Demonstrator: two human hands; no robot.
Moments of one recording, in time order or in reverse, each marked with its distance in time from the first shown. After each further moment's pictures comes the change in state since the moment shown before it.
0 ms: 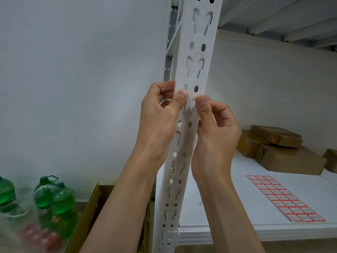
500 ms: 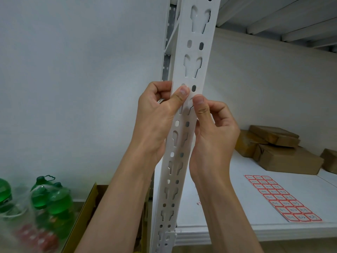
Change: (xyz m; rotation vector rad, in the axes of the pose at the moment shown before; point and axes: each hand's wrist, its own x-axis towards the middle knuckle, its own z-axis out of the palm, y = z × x) left_hand 0.004 0.001 0.001 -0.080 0.004 -0.037; right_hand -0.001 0.002 -0.003 -0.002 -0.036 0.008
